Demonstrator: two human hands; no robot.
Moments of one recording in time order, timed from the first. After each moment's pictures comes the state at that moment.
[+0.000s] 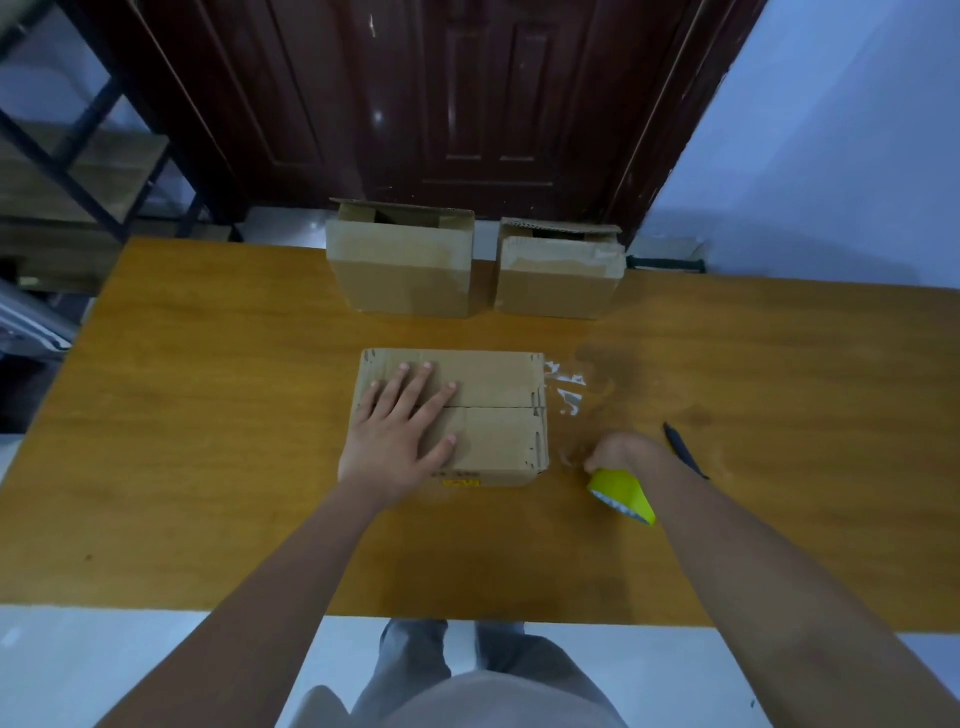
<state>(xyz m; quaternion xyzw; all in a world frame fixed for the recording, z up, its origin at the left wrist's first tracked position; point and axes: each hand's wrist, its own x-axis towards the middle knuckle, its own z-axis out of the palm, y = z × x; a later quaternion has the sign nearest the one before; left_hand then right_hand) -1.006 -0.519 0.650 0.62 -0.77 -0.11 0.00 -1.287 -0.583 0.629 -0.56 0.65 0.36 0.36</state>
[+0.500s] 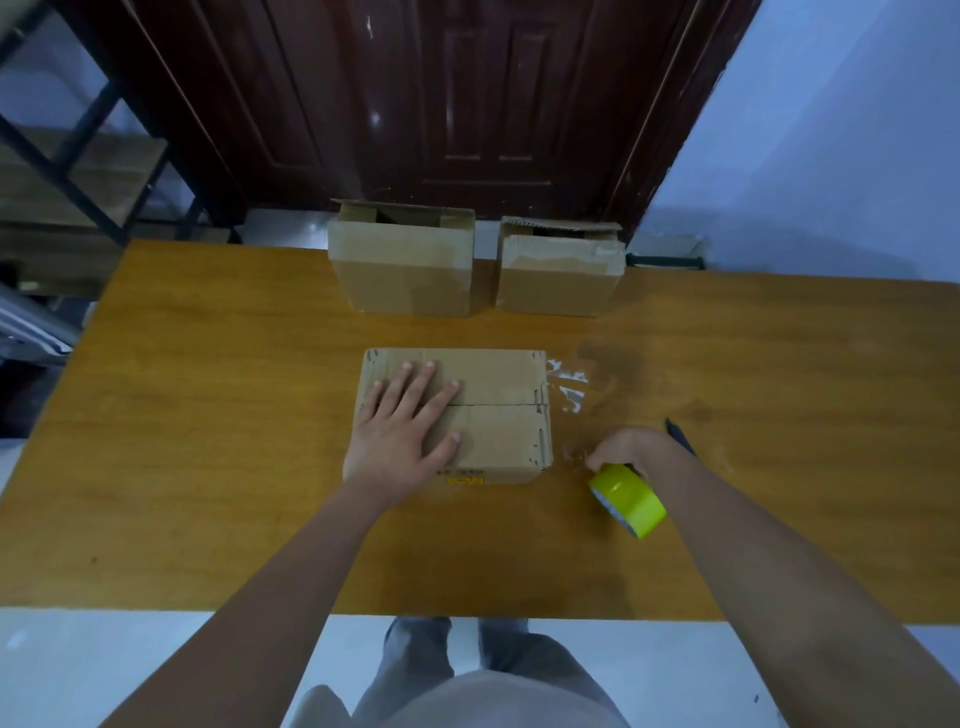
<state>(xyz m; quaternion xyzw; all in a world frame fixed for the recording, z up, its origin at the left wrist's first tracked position) -1.005 -0.517 0.651 0.63 -0.77 -0.11 0.00 -1.290 -0.582 0.640 -0.49 0.67 0.32 0.46</state>
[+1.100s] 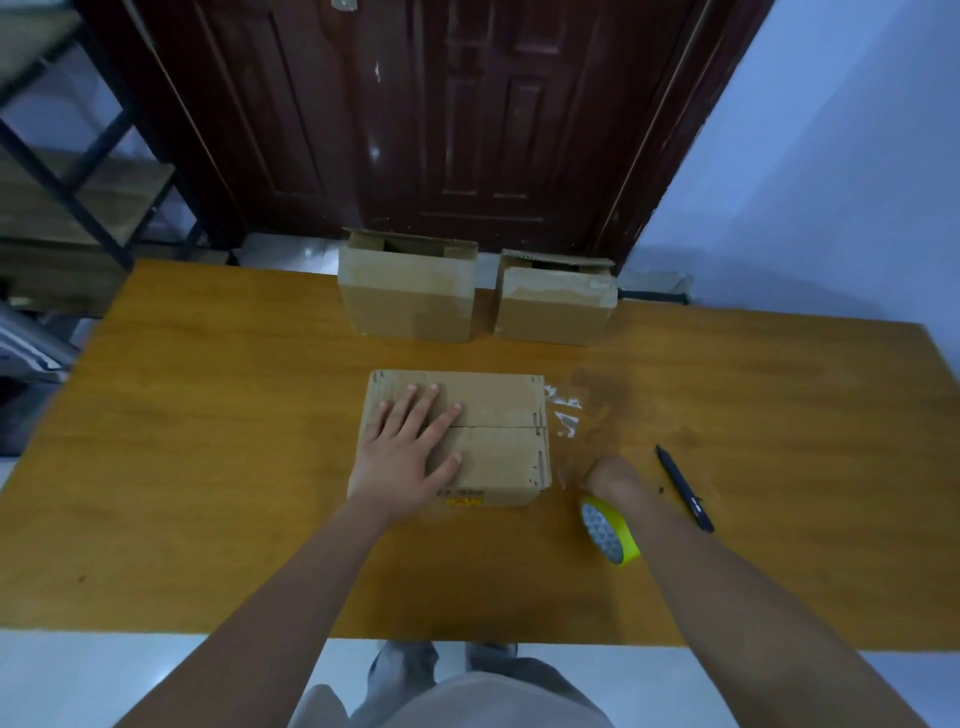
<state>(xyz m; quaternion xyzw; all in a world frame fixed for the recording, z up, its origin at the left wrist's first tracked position) -1.002 -0.517 0.648 0.62 -0.78 -0.12 0.03 -1.285 -0.557 0.610 -0.50 0.77 0.18 0.35</state>
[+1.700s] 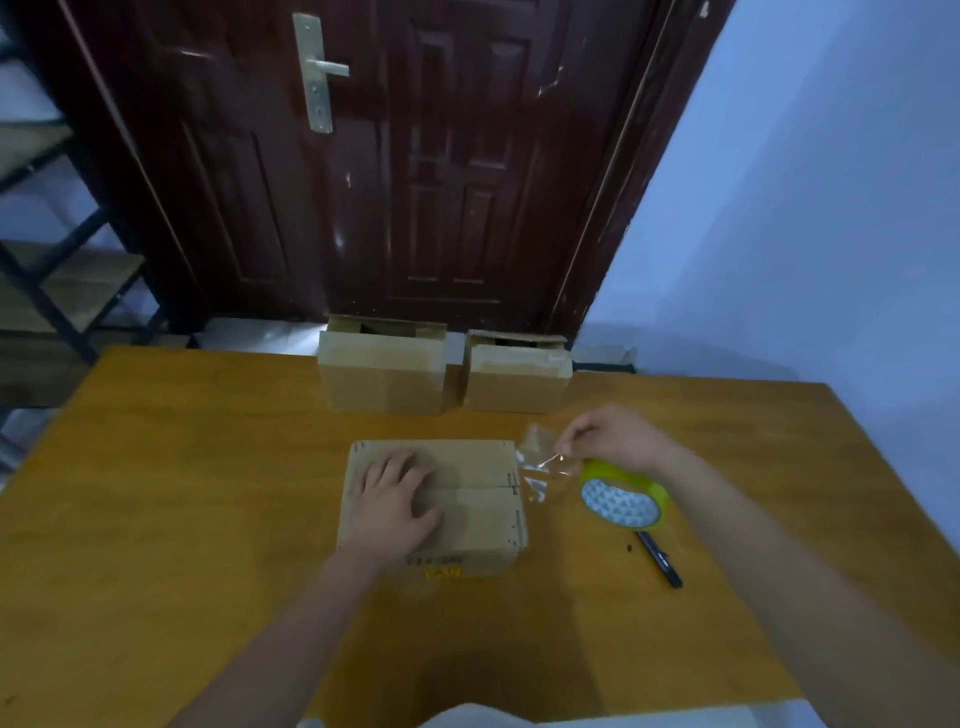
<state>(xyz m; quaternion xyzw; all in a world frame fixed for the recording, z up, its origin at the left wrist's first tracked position) -1.008 -0.531 0.670 0.64 -0.74 -0.17 0.07 -1.273 -0.580 0.803 -0.67 0.65 -0.02 0.36</state>
